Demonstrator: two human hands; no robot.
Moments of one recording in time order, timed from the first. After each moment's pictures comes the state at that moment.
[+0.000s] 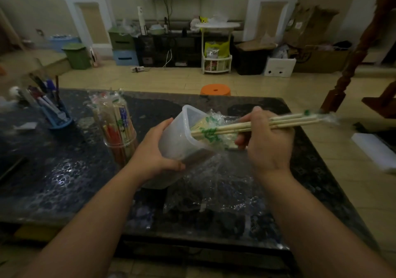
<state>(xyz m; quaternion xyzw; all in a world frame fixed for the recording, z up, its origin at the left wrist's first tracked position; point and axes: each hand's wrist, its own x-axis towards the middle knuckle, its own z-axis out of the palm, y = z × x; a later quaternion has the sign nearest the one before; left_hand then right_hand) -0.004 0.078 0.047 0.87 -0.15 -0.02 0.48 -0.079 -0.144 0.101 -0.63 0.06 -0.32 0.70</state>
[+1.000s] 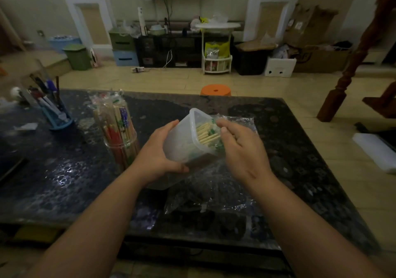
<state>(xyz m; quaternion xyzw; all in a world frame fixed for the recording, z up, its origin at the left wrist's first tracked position) -0.008 0.071 0.050 0.87 -0.17 -0.04 0.46 -0.069 -0.136 0.077 -0.87 -0.01 -0.21 0.45</state>
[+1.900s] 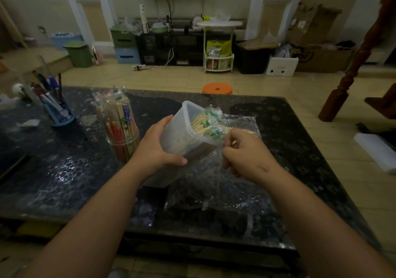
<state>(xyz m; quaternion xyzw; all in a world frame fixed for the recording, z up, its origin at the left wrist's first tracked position) 0.002 0.079 0.044 0.86 -0.13 -0.01 0.49 -0.070 -0.147 0.079 -0.87 0.02 -0.02 0.49</state>
